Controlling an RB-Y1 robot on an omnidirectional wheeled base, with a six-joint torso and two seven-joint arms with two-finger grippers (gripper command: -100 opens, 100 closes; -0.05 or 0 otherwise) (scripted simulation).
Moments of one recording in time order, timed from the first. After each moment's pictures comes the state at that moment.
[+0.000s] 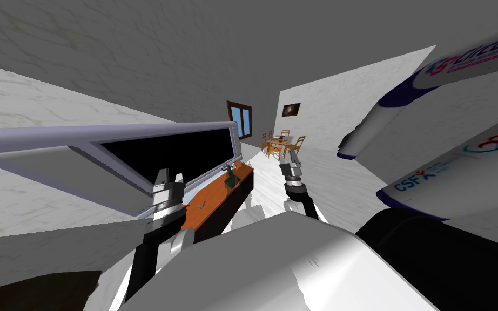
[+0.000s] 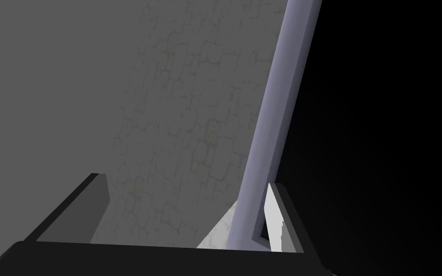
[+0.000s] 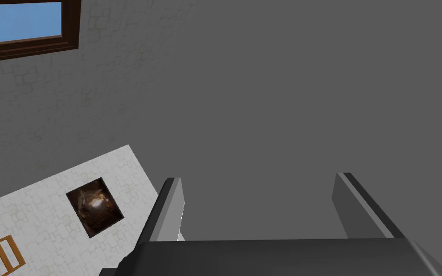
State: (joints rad) left arm 0.48 0.01 0.06 -2.32 0.08 -0.36 -0.14; right arm 0.52 -0.04 0.02 -2.32 -0.03 -0.57 -0.04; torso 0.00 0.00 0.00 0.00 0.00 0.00
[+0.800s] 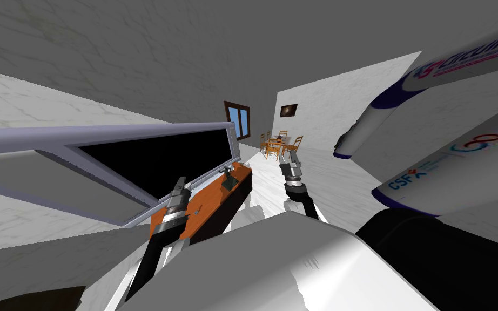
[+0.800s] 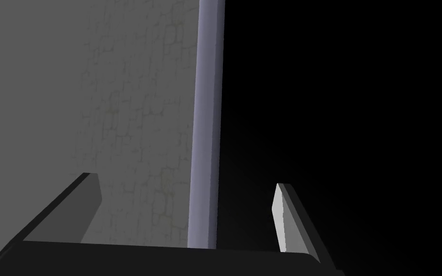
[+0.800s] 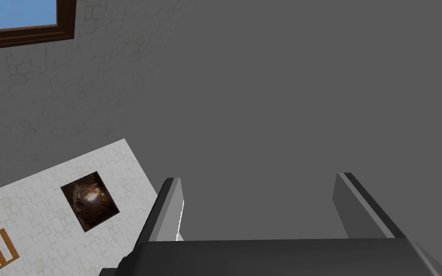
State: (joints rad) left arm 0.52 0.16 0.07 -2.16 0.02 -0.33 -0.13; right arm 0.52 -0.04 0.02 -2.32 -0.03 -0.57 -0.04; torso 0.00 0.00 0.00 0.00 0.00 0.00
